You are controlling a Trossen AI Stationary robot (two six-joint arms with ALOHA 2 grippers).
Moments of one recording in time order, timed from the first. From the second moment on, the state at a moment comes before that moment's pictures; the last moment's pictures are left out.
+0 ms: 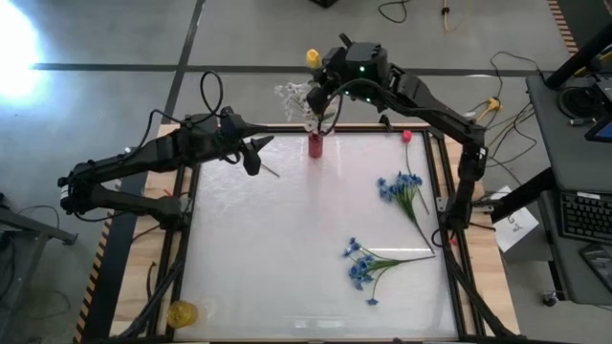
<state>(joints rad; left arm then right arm) 0.29 1.05 1.08 -0.31 -0.23 -0.06 -0.41 1.84 2.23 -0.65 0.26 -0.08</state>
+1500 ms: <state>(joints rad) 0.29 1.04 1.08 -0.35 -0.23 -0.07 -0.41 1.86 2.36 -0.79 0.07 -0.21</state>
